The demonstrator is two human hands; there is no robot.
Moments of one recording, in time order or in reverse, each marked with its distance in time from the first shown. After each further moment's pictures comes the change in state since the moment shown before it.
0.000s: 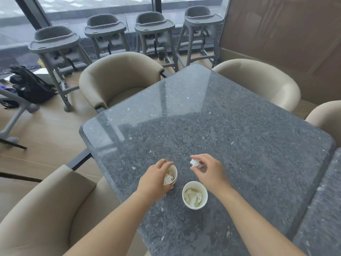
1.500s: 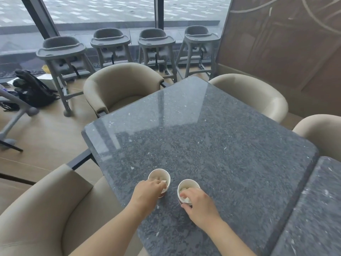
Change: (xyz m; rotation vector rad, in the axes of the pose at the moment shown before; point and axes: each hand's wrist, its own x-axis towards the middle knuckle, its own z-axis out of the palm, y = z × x) left_hand -0.046 0.003 0.006 0.330 -0.066 0.066; right_hand -0.090 -0.014 0.018 -0.335 -0.245 -0.088
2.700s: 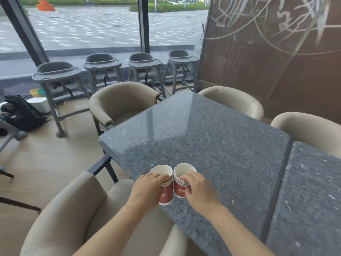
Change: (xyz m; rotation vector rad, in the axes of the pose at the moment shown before) left_hand -0.141 -0.068 -0.060 -0.143 0.251 0.154; right_hand -0.049 -0.165 0.006 -0.087 0.287 -0.017
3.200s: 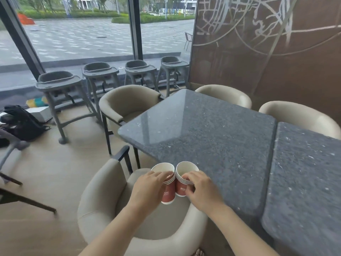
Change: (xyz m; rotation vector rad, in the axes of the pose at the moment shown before) left_hand -0.187 -0.063 -0.049 -0.130 0.109 0.154; right_hand -0.118 -0.173 0.043 0.015 0.124 0.072
